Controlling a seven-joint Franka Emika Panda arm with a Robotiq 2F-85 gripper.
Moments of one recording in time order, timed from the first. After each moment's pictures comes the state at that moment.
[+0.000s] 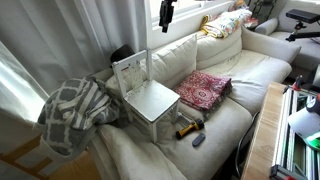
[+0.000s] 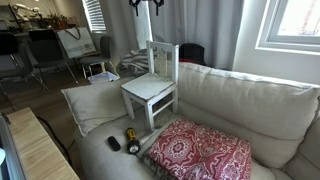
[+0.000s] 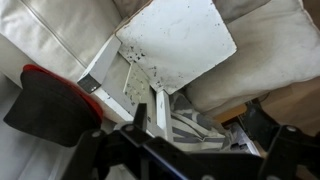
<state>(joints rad) -0.09 0.22 0.12 -1.81 0.23 2.18 -0.93</state>
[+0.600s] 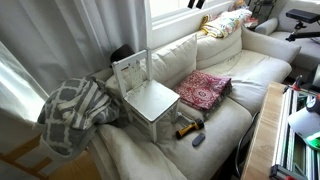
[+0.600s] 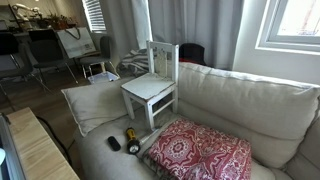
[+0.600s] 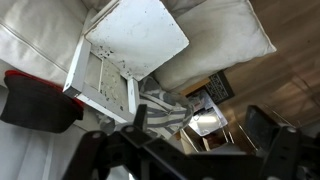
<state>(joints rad) -0.13 -0.15 -0.07 -2.09 0.51 1.98 -1.22</state>
